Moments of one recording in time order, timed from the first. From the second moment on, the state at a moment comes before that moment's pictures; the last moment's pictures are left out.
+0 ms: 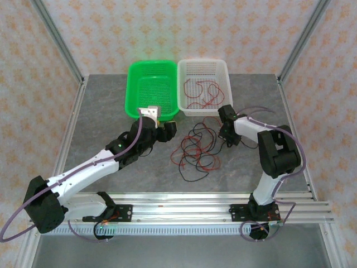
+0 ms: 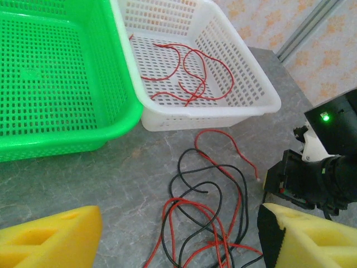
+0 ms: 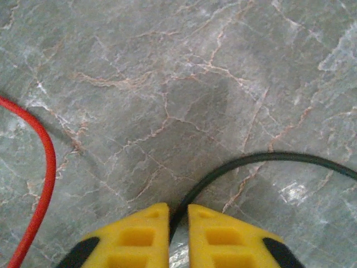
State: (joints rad) left arm -0.70 1.16 0.85 -0.15 -0.24 -0.54; right arm 0.29 1.78 1.05 -0.60 0.19 0.85
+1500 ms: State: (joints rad) left arm -0.86 1.07 0.68 0.11 -0.21 -0.35; right arm 0.29 1.24 1.60 -0.64 -0.21 0.72
